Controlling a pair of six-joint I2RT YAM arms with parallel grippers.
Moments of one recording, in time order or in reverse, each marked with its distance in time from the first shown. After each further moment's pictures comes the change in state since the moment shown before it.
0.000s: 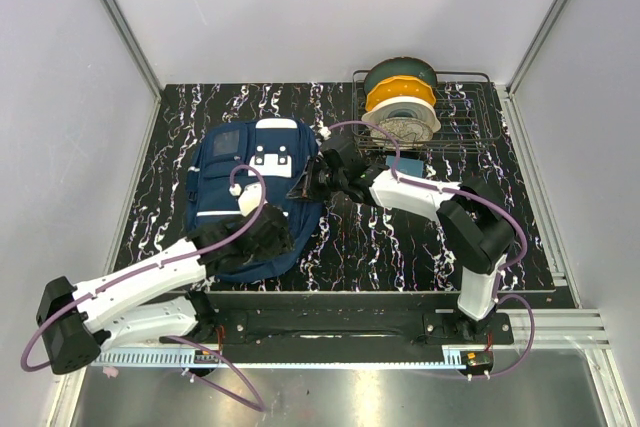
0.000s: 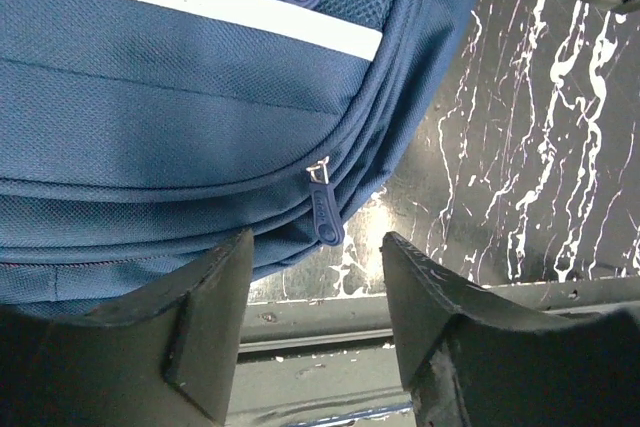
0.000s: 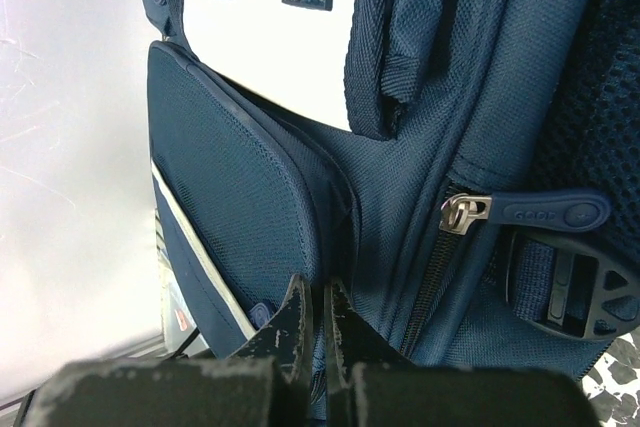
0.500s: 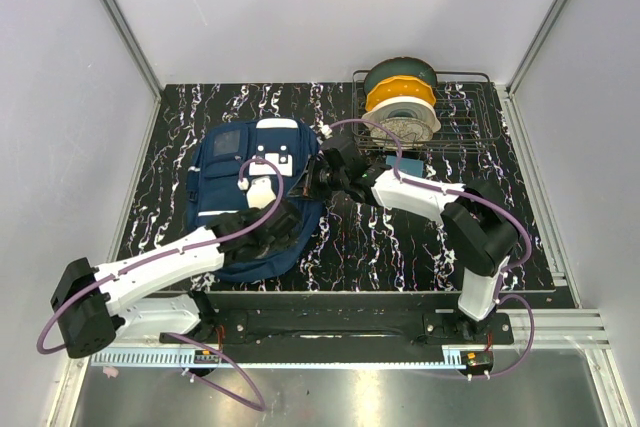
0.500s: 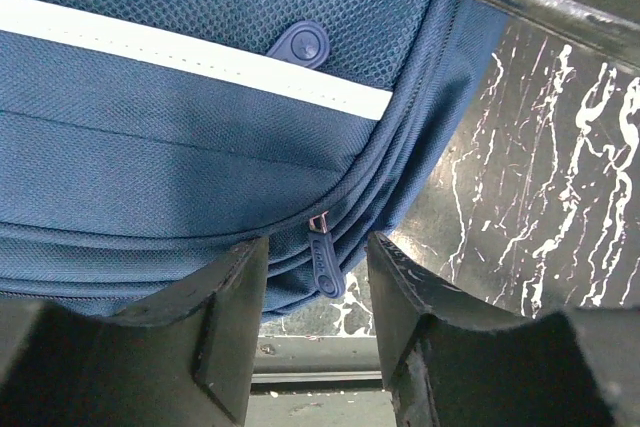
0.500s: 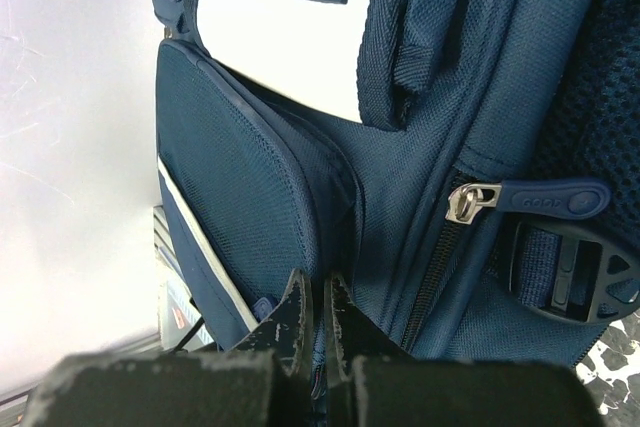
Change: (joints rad) left arm -0.010 0.146 0.073 -0.003 -0.098 -0.037; right arm 0.001 -0.024 0.000 -0.015 0.019 -0.010
